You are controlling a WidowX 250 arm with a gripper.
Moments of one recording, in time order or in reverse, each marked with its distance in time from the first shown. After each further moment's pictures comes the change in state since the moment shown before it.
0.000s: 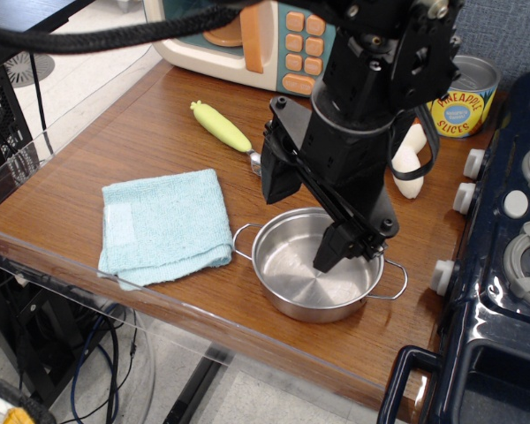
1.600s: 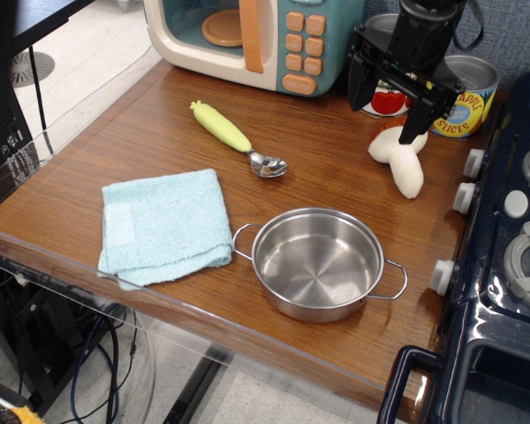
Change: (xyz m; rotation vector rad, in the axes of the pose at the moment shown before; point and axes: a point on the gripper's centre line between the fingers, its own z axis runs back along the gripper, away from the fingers) arm 0.149 0.078 -0.078 -0.077 0.079 0.185
